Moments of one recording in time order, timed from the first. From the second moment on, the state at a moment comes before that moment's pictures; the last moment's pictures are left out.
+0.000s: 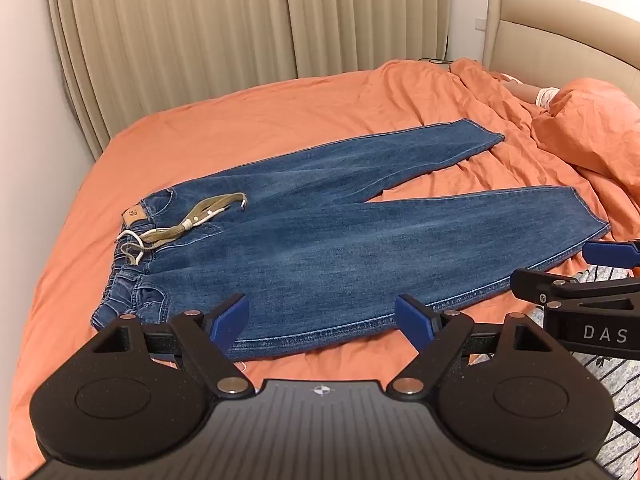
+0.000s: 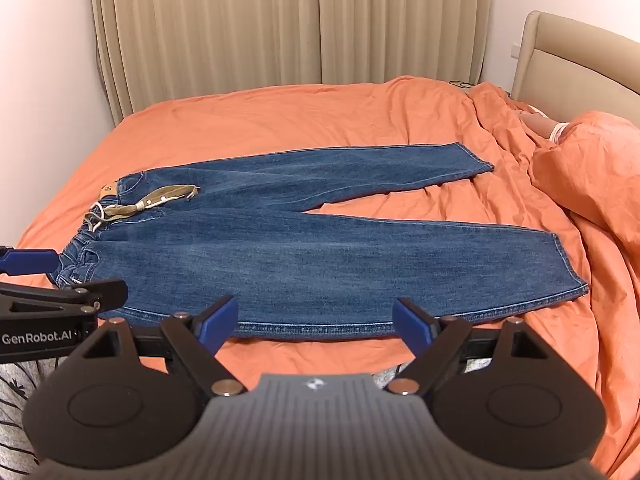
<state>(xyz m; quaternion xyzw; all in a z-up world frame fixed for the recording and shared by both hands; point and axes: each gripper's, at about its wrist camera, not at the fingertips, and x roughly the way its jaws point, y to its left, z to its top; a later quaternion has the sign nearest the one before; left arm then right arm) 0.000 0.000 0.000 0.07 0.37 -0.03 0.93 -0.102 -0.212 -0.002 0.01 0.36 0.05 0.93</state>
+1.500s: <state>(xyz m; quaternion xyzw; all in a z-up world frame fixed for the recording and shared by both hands) 0.065 0.140 0.044 0.13 0.37 -0.03 0.92 -0.045 -0.305 -0.015 0.06 0.35 0.09 0.93</state>
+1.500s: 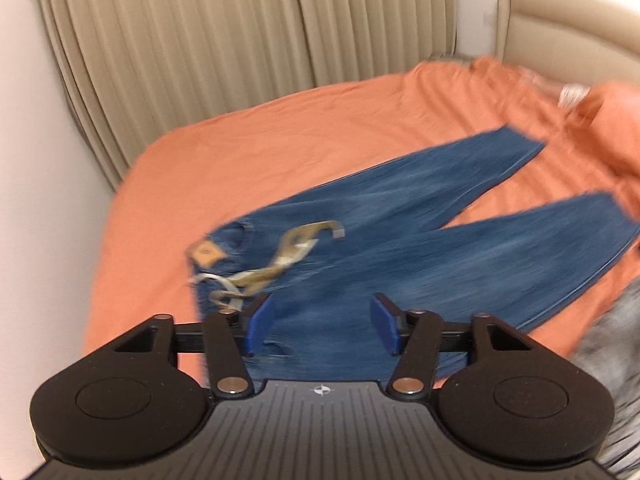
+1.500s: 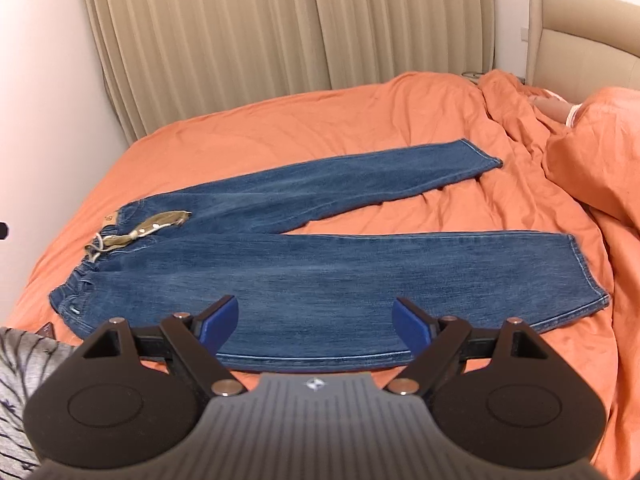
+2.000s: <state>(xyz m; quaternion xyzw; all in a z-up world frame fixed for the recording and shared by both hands) 0.105 0.204 -0.097 0.39 0.45 -0.22 0.77 0.046 -0.446 -0.043 0.06 0.41 -0.14 0.90</state>
